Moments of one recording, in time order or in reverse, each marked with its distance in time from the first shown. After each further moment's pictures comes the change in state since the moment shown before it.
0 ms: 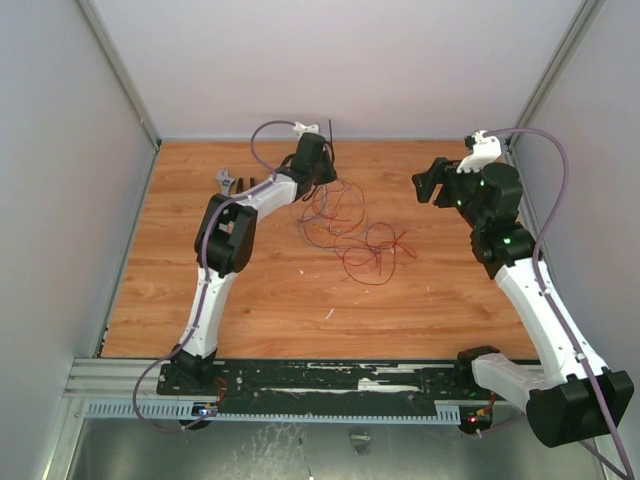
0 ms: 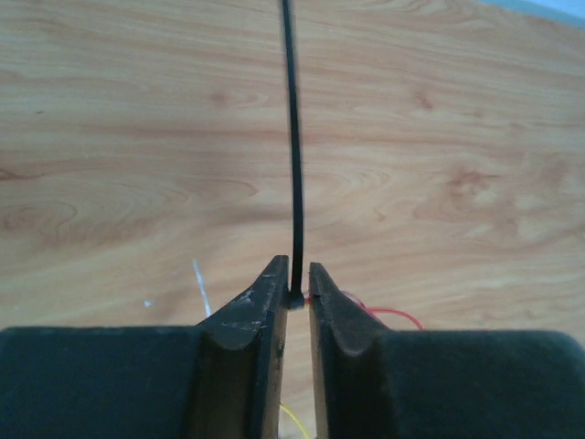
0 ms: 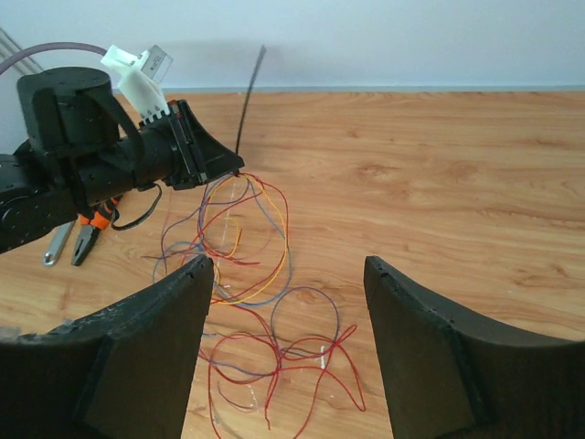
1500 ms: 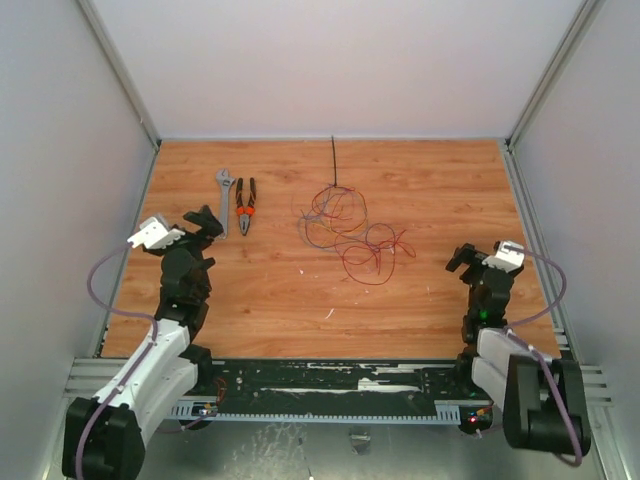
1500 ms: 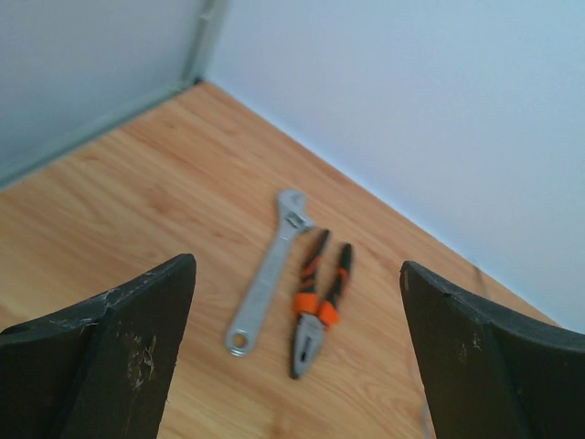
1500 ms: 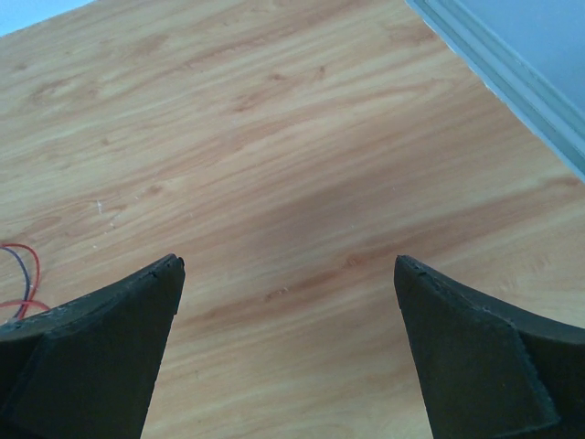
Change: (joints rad) left arm 0.261 -1.556 -1.534 0.599 -0.499 0.125; right arm -0.321 -0.105 -1.001 0.898 0.289 -0.006
